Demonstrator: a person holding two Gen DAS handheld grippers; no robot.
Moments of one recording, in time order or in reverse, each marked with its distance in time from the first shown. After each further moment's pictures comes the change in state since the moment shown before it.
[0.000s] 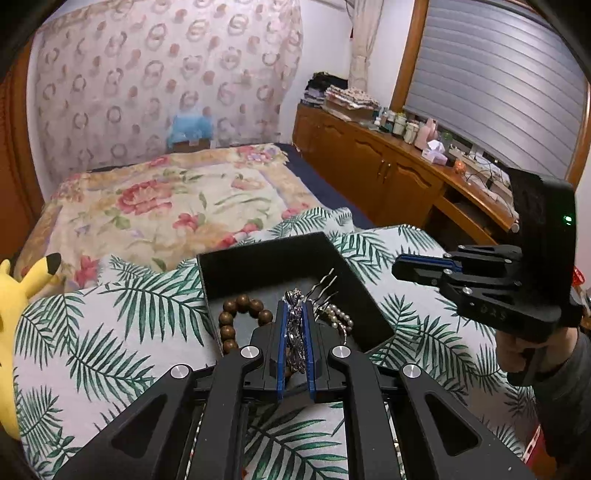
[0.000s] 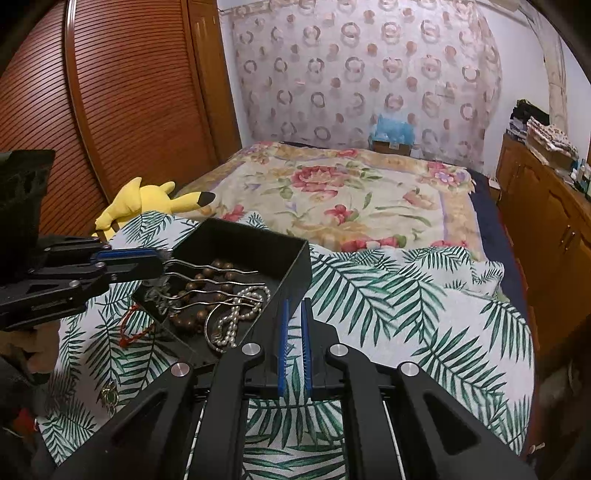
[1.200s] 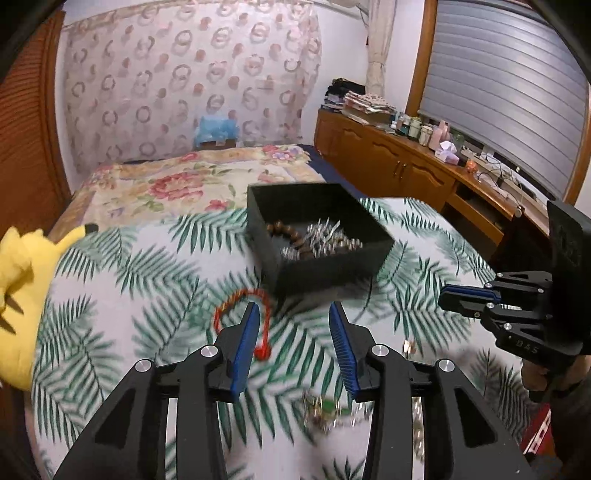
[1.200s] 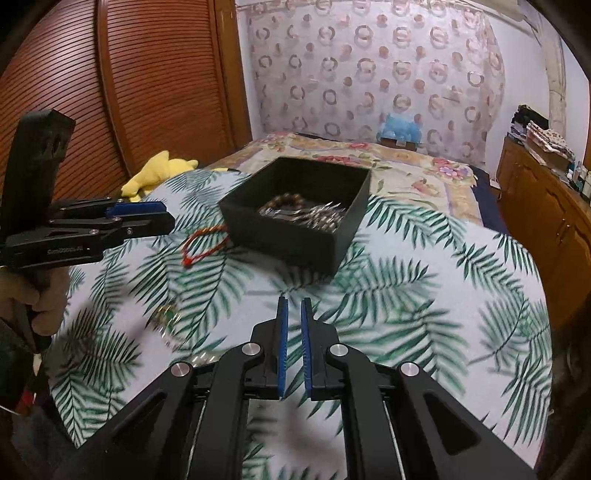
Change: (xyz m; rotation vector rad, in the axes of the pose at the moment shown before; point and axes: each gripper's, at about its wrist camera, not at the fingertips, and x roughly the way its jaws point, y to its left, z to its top) left arm -0.072 0.004 -0.092 -0.029 -0.039 0.086; right arm -0.053 0.082 -0.097 -0.043 -0.006 -0.013
